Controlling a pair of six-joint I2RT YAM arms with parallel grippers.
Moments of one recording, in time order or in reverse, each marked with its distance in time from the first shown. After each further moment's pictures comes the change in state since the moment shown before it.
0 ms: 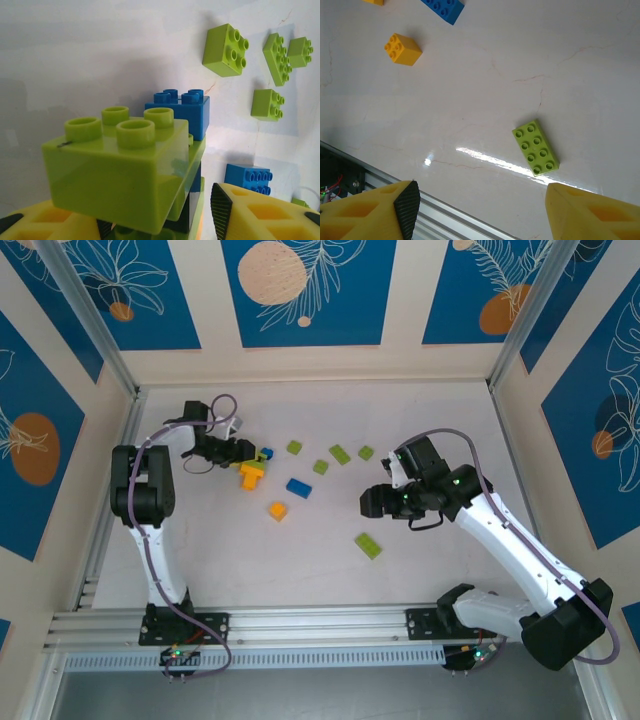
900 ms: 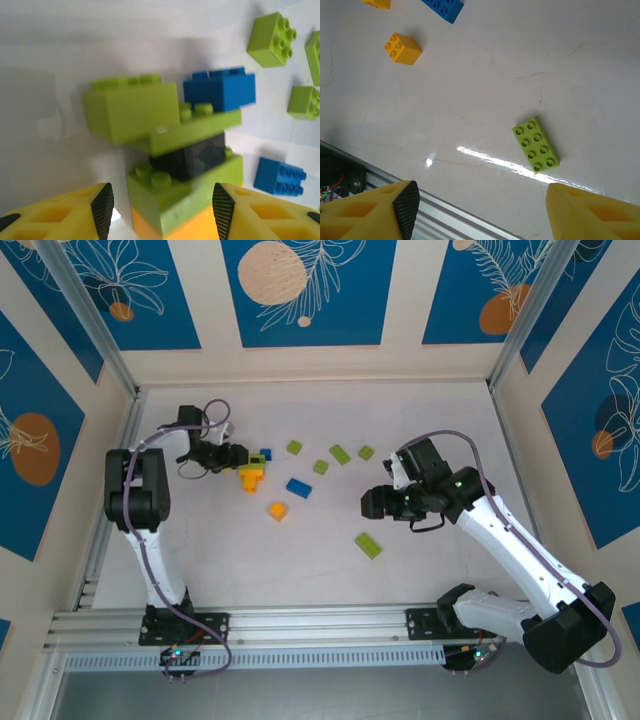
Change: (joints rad) left arm 0.024 -0.100 -0.124 0.043 -0.111 -0.032; right arm 0.003 -0.011 -0.010 -0.002 -0.001 0.010
